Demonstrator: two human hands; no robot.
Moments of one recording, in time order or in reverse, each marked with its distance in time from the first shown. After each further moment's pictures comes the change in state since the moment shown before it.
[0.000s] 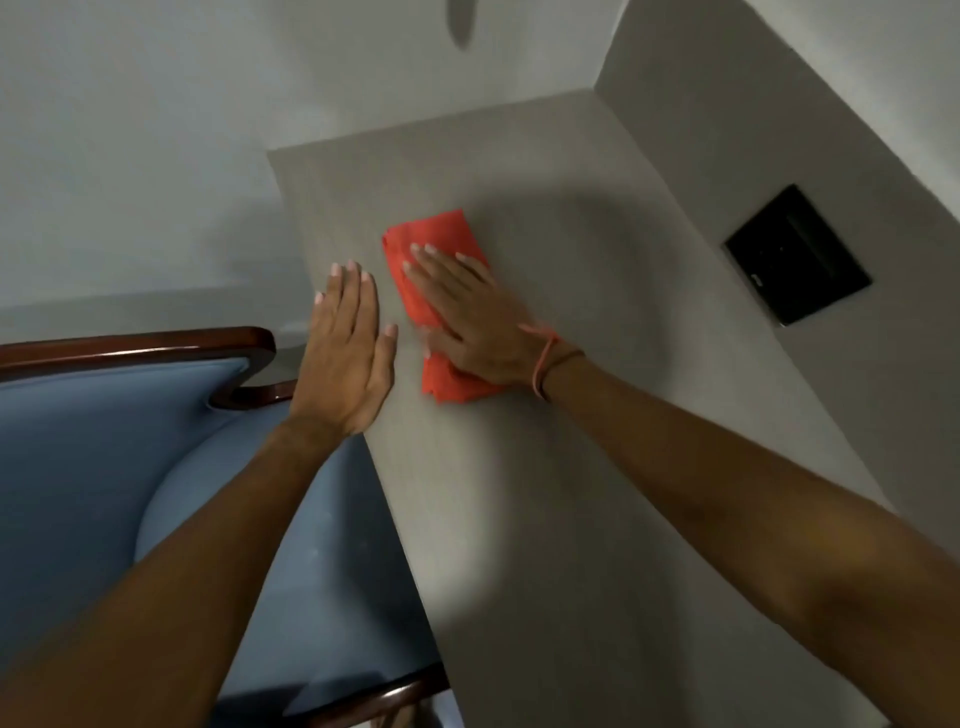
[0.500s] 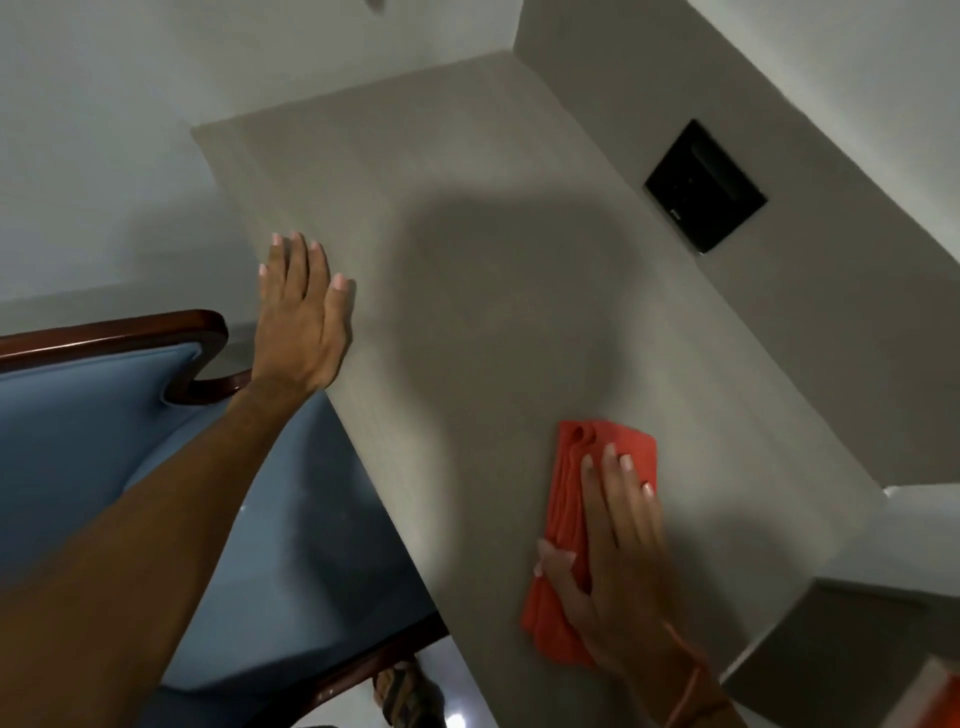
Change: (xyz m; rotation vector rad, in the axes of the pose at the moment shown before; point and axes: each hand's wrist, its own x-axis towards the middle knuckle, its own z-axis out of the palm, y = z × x) left_hand -0.001 0.008 -0.001 -0.069 -0.013 -0.048; right_hand -0.311 -0.139 0.024 0.184 0.113 0.798
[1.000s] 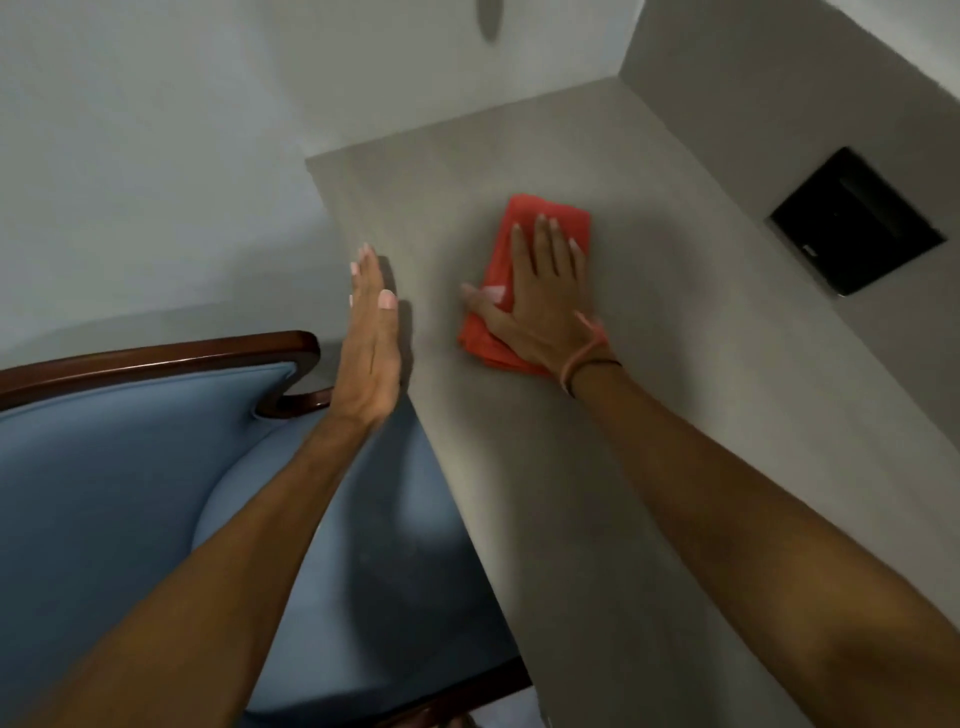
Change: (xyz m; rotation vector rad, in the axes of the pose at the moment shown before) left_hand -0.001 -0.024 -0.012 -0.624 0.092 -0.083; right_hand 0.303 -0.145 0.025 -0.075 0.028 -0.183
